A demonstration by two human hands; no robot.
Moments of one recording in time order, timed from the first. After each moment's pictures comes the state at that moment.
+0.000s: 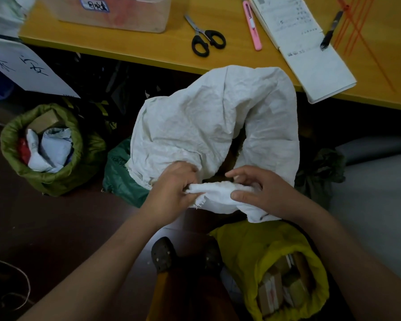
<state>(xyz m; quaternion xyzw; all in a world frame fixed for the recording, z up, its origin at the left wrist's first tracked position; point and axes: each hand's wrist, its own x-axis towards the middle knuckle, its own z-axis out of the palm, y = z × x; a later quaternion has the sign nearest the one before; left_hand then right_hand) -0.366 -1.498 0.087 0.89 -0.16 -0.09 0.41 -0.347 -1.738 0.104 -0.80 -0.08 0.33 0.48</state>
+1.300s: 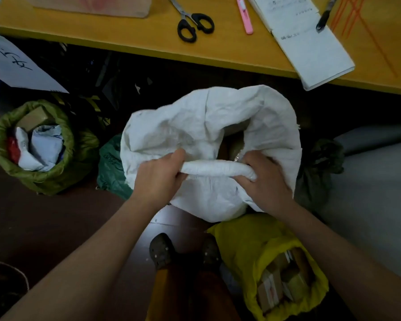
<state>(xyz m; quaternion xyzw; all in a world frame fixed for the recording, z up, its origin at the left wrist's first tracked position) -0.352 -1.509 0.079 0.97 -0.12 0.00 0.20 -0.350 -1.739 0.069 -0.92 -0.10 0.04 0.39</state>
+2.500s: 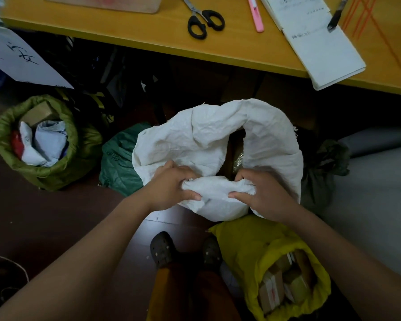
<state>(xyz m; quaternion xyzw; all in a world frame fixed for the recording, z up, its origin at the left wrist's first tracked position) -0.355 -1.490 0.045 0.89 -0.12 -0.29 0.34 -0.361 -1.738 0.064 -0.89 -0.14 0.20 0.38</state>
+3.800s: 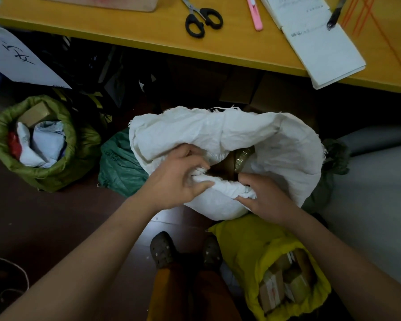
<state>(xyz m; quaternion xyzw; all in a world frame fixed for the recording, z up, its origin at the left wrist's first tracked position) -0.351 -1.507 0.073 0.90 -0.16 -0.11 0.39 -0.365 -1.746 0.051 -0.89 -0.16 0.23 0.35</state>
